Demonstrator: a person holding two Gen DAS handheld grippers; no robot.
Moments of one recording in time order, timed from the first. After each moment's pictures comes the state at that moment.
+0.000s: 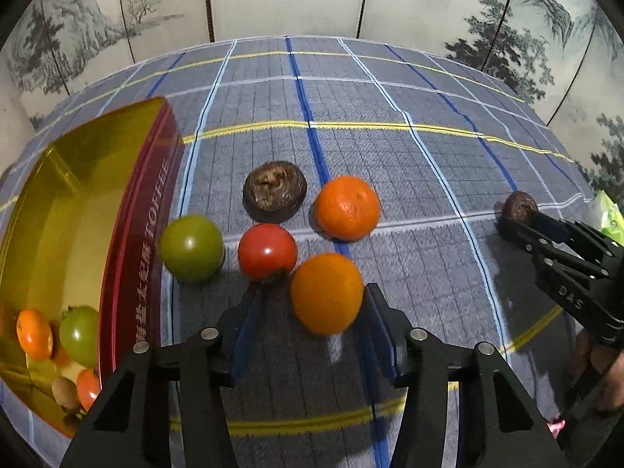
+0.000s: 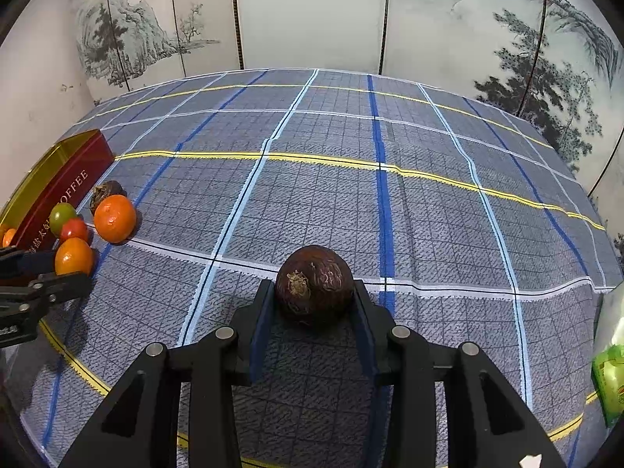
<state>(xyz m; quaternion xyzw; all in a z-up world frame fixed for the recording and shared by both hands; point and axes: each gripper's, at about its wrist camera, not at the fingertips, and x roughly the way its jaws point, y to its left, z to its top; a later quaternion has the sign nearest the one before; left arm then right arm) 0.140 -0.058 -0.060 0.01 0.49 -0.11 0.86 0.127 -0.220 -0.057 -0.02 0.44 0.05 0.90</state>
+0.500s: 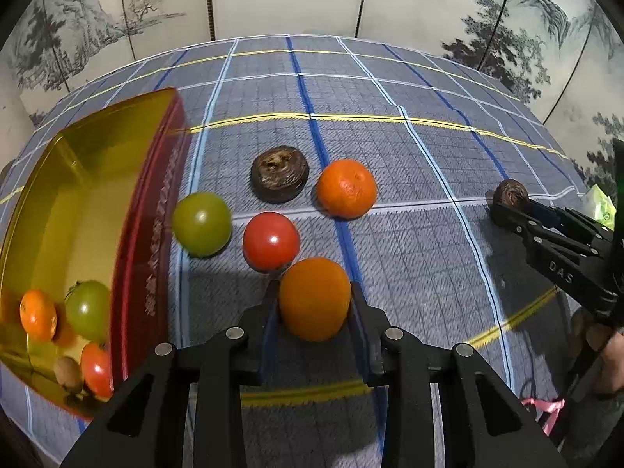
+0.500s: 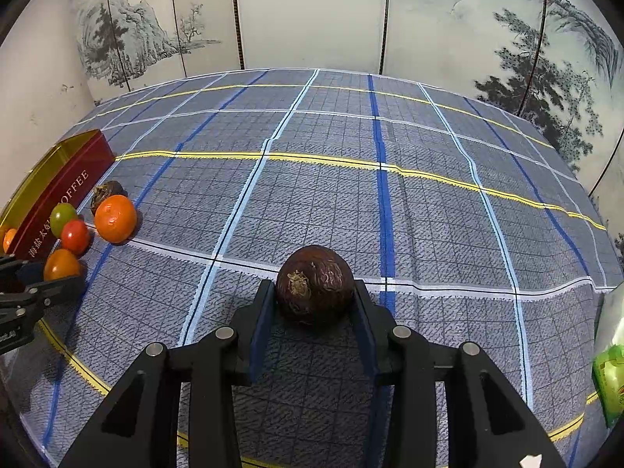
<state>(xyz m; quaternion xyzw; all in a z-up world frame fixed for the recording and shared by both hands) 0.121 -0.047 -0.056 0.00 0.50 -0.11 0.86 0.126 -0.220 -0.057 -0.02 0.44 0.05 0.90</state>
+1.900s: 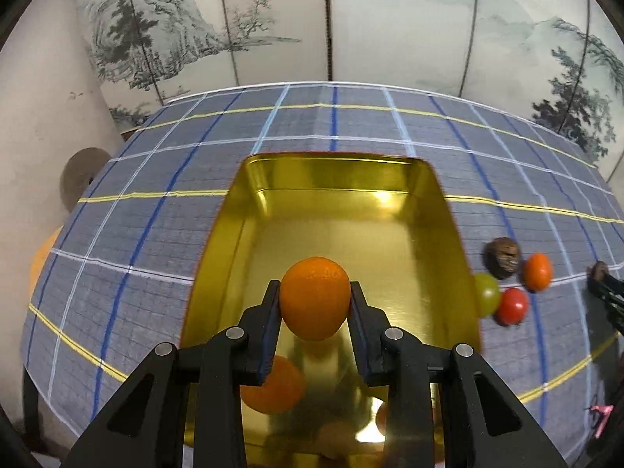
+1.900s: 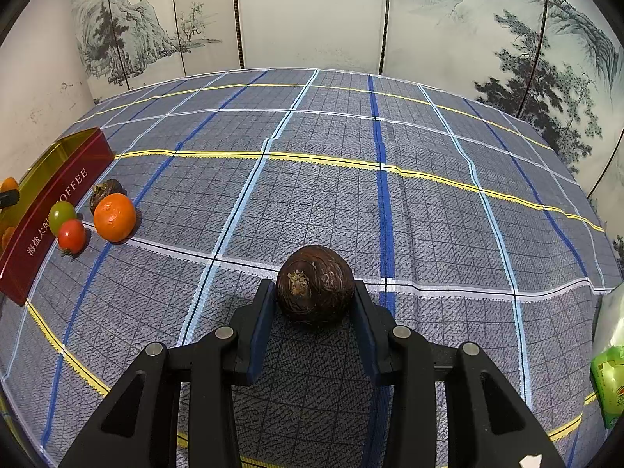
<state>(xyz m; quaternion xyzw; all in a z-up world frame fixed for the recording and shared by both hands) 0.148 0.122 -0.018 0.00 0.45 0.03 0.89 0.126 -0.219 -0.057 -0.03 0.44 0.05 0.90</state>
